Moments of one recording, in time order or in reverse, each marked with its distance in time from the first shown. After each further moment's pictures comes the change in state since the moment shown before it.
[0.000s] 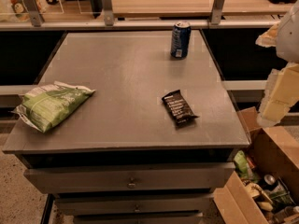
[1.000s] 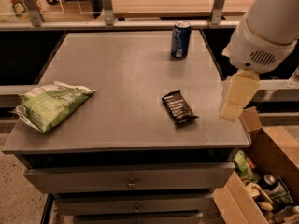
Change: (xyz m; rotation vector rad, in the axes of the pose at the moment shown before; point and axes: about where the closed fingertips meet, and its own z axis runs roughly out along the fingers) arm -0.042 -0.002 0.047 -0.059 0.029 0.007
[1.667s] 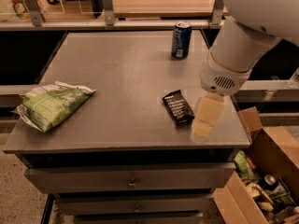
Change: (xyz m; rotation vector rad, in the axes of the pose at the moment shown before) arm -0.030 0.022 0.070 -0.146 -0.024 0.036
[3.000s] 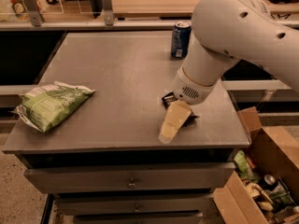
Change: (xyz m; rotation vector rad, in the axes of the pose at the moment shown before) arm -0.049 -0.006 0.059 -0.030 -0.083 0.103
